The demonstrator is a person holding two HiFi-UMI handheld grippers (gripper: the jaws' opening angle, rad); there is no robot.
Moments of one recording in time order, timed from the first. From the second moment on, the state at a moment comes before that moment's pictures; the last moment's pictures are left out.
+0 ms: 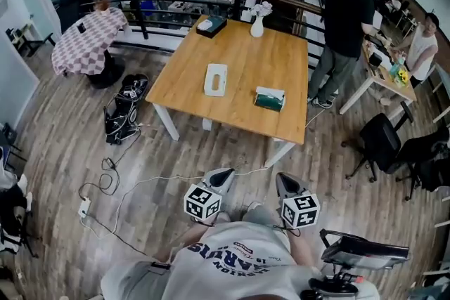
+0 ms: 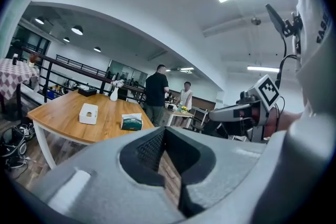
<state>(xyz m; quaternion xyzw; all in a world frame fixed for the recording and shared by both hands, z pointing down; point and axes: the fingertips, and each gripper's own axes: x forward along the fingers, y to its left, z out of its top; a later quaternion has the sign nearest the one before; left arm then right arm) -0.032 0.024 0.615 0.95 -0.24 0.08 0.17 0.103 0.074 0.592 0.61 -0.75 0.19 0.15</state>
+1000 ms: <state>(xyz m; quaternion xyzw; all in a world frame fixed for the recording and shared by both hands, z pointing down) -0.123 -0.166 0.601 0.87 -0.46 0.07 0.16 0.036 -0.183 0.624 0.43 -0.86 0.19 0.17</state>
